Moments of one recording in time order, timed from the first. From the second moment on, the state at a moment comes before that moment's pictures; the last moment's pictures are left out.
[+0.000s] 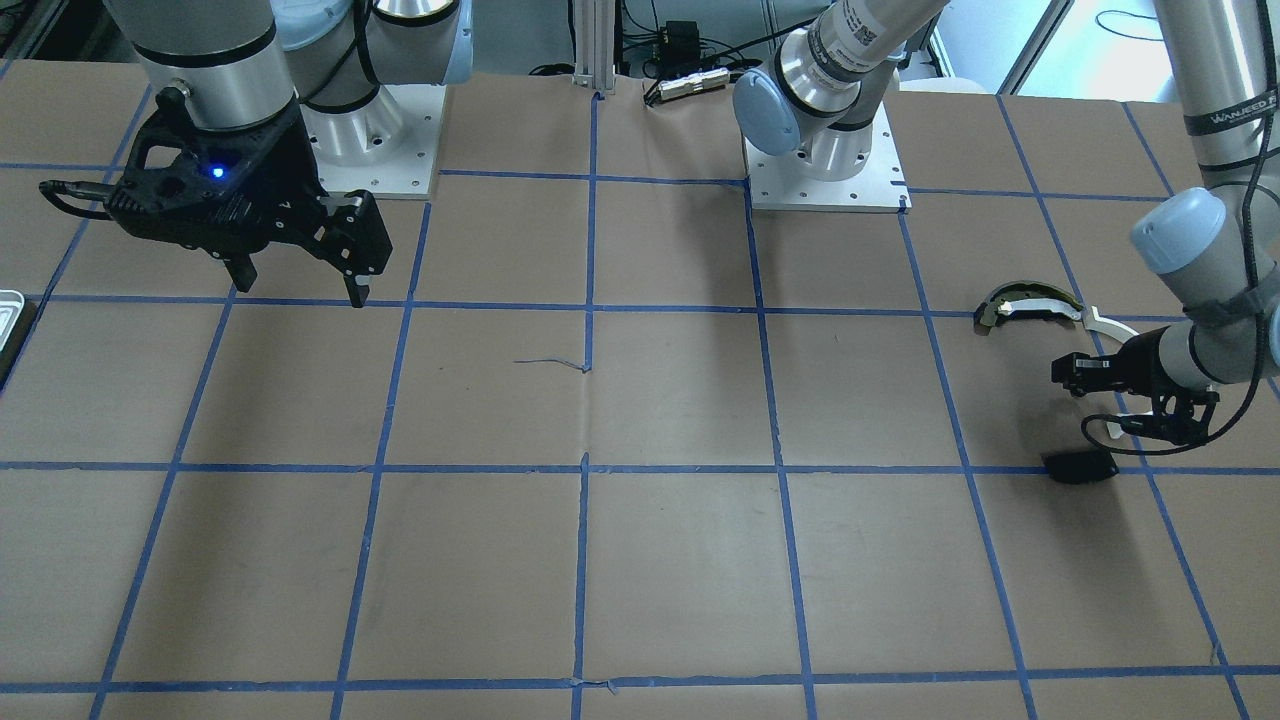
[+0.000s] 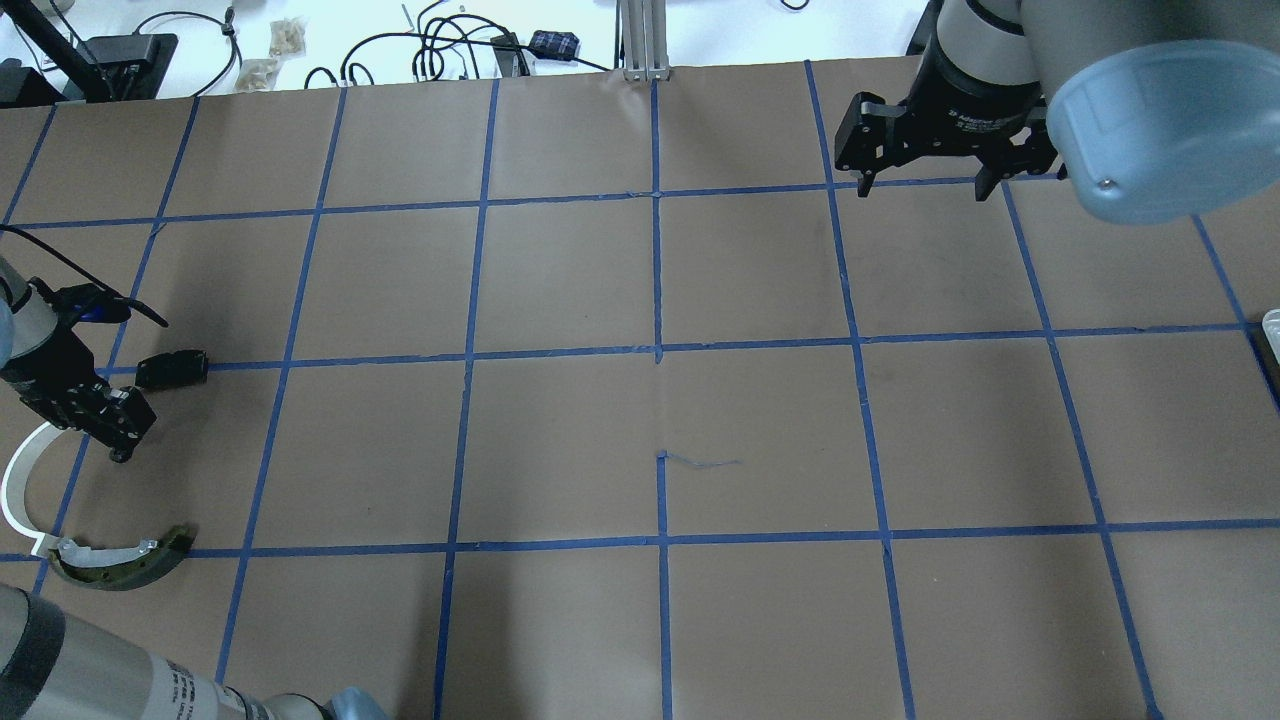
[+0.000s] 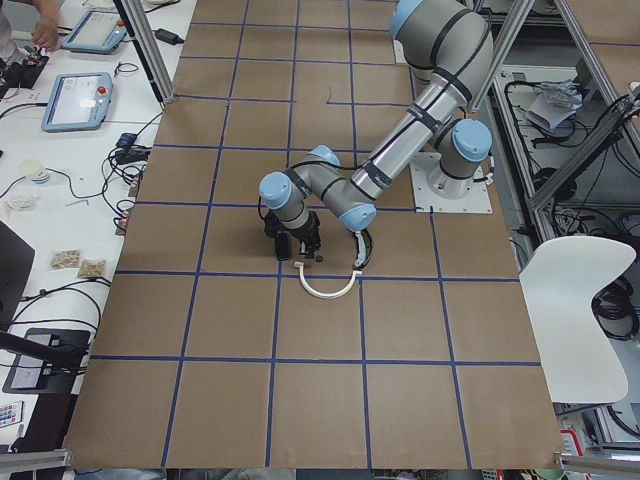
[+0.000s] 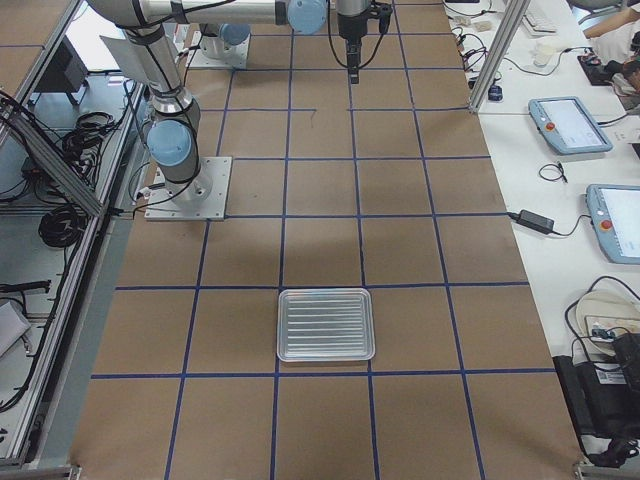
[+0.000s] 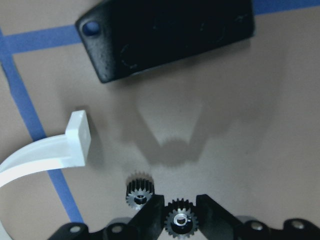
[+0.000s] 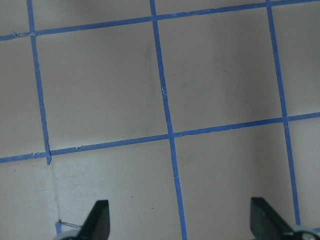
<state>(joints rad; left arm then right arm) -0.87 -2.01 -1.81 -1.17 1.76 0.81 1.63 -1.56 1.60 -1.76 -1.63 0.18</state>
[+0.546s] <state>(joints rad) -0.86 -2.01 -1.81 -1.17 1.77 0.80 1.63 -1.58 1.60 -1.73 -1.64 0.18</state>
